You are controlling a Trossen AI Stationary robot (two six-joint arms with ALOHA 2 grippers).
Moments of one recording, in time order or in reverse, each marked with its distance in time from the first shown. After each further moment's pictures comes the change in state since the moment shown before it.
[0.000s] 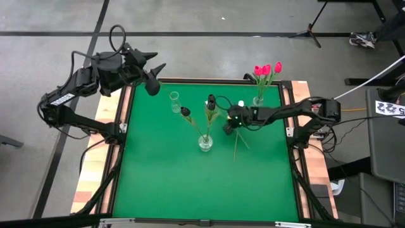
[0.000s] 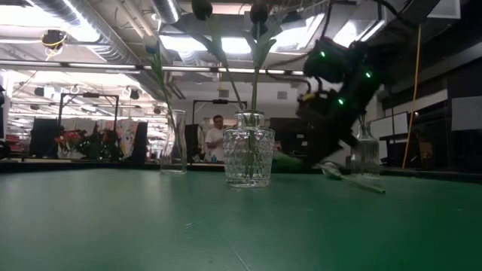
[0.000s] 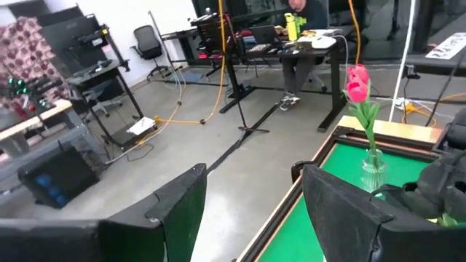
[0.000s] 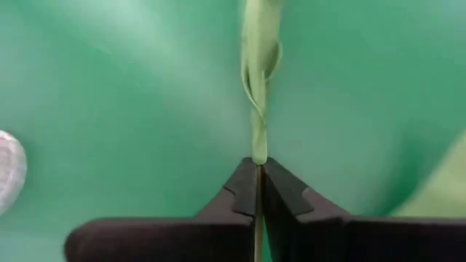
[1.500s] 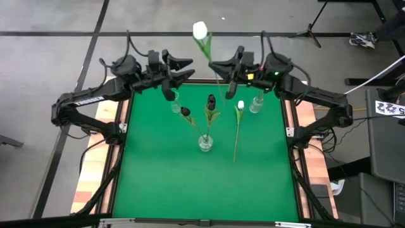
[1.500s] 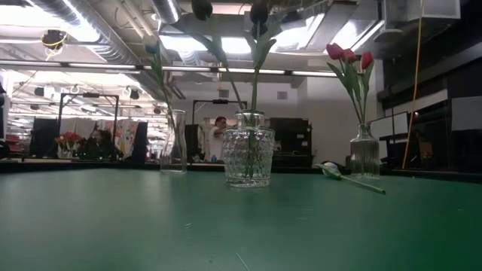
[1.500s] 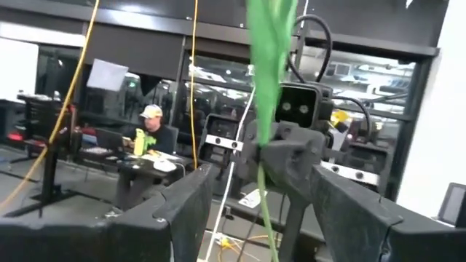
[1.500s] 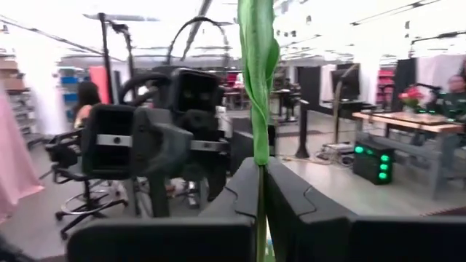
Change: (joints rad) left arm 0.072 0.096 -0.312 0.924 0.613 -0.338; right arm 0.006 -0.156 0.868 0.125 -0.188 -0.467
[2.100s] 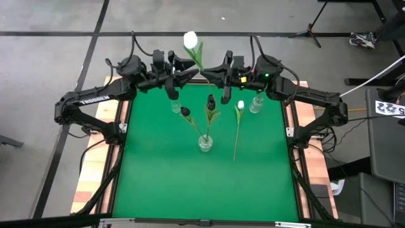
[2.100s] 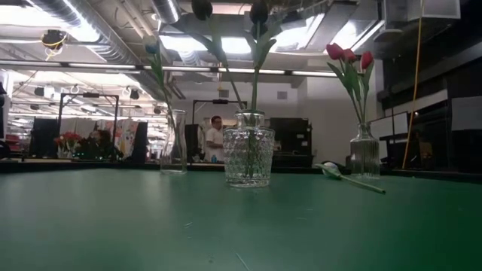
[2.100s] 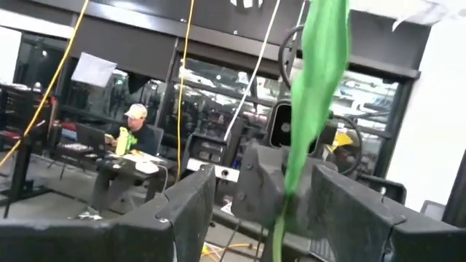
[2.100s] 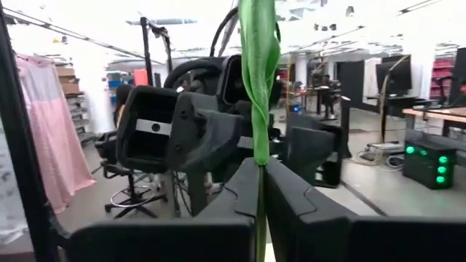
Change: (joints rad) left arm 0.000 0.057 0.001 0.086 0.034 -0.096; right arm 0.009 0.067 0.000 0.070 -0.131 0.054
